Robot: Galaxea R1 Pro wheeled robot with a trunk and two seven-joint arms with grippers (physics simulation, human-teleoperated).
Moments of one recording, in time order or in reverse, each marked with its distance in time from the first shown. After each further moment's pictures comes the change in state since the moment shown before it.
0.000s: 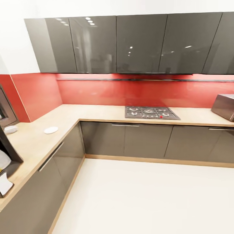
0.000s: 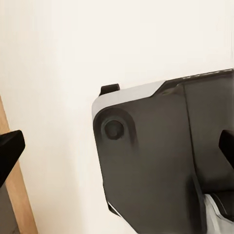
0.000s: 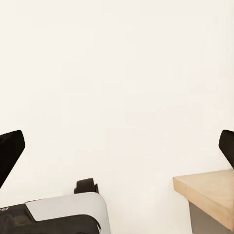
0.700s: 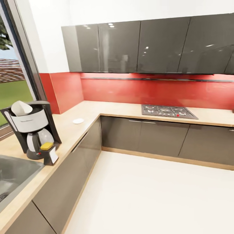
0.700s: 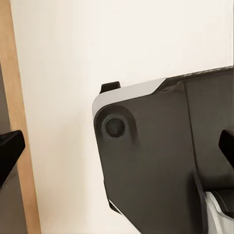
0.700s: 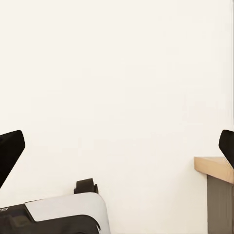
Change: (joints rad) left arm 0.000 0.001 -0.002 0.003 -0.001 0.006 0.000; right arm 0.001 -0.001 0.000 -0.001 0.000 0.000 0.002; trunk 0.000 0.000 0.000
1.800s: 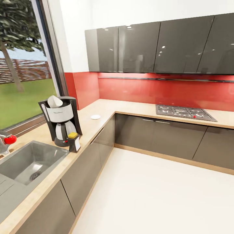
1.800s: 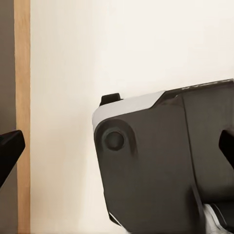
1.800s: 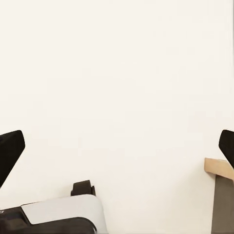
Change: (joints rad) left arm -0.030 -0.008 -0.003 0.001 -0.001 0.002 0.002; right arm -0.001 -0.006 -0.003 -0.004 0.000 0.000 -0.003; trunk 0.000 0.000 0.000
